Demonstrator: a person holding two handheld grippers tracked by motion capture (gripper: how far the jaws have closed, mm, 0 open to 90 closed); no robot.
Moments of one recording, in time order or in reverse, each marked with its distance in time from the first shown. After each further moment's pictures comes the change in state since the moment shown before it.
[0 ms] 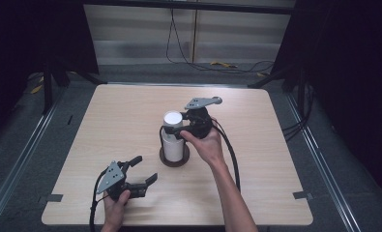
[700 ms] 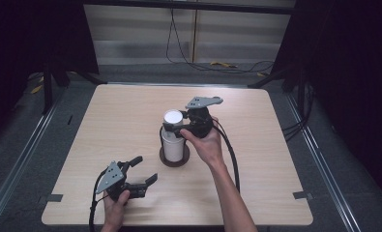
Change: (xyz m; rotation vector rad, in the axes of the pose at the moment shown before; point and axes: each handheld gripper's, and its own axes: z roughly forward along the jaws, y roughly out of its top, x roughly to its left) left arm 0.002 0.000 -0.001 0.005 -0.013 0.008; right arm 0.008 0.006 -0.007 -0.054 -0.035 -0.012
